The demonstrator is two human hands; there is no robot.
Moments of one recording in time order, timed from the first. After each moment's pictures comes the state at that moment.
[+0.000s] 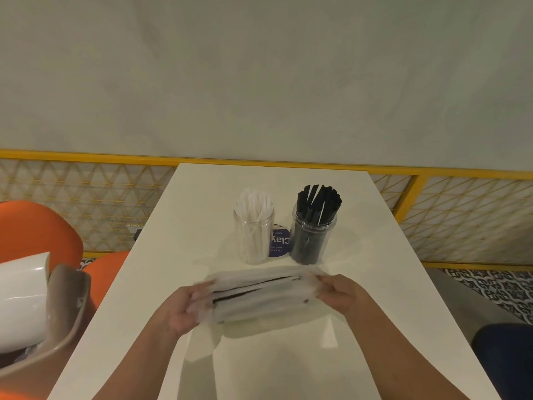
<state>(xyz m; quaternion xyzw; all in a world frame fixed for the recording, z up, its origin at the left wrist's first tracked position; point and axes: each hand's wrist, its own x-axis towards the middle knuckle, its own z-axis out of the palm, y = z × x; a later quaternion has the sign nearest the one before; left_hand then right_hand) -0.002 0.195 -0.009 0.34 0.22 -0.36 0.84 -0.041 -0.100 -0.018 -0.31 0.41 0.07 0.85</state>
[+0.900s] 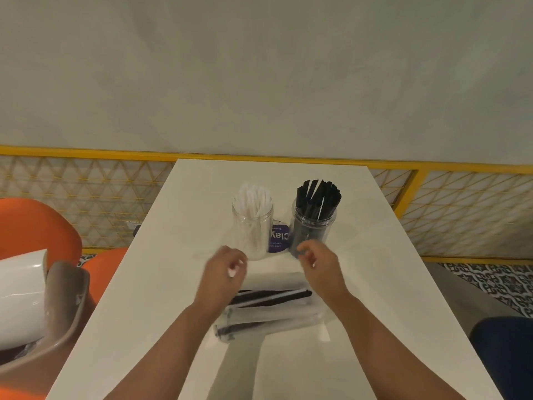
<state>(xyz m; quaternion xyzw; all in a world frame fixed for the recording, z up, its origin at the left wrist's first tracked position) -0.001 0.140 -0.002 0.89 -0.16 0.06 0.42 -0.041 -0.068 0.002 -0.89 0.10 -0.15 0.41</state>
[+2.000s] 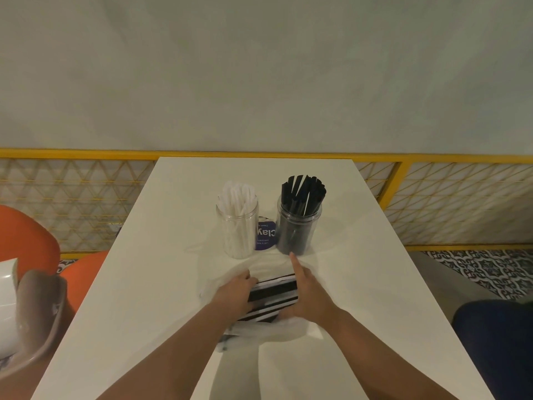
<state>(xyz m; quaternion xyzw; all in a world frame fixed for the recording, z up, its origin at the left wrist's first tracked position) 0.008 0.098 -0.056 0.93 -0.30 -0.19 0.11 -0.065 -0.076 -0.041 -0.93 0.07 0.11 0.33</state>
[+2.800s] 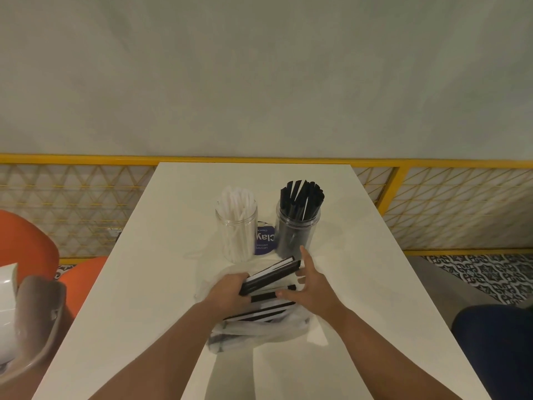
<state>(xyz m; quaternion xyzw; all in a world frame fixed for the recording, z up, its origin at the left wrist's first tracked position) 0.017 0.107 -0.044 0.92 -0.24 -0.20 0.25 -0.063 -0.083 -0.018 -0.86 0.13 0.05 0.48</state>
